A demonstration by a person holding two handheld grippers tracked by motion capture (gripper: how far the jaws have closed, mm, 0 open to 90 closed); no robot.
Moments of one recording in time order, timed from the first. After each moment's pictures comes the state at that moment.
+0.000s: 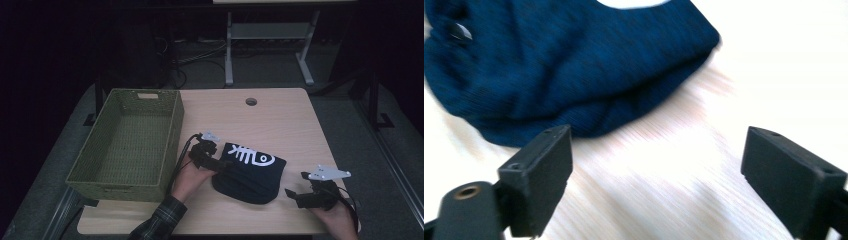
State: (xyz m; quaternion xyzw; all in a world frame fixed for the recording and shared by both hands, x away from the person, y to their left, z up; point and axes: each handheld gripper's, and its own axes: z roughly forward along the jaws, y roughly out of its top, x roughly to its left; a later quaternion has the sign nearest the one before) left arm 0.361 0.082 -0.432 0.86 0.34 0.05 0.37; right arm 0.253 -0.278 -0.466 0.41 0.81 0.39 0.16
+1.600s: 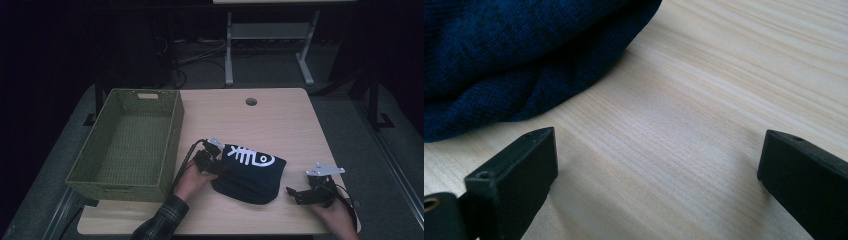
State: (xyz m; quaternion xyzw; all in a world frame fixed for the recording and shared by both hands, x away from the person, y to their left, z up) left arm 0.368 0.074 -0.457 0.89 0.31 -0.03 0.34; right arm 0.268 -0.282 -0.483 0.44 0.81 0.34 0.17
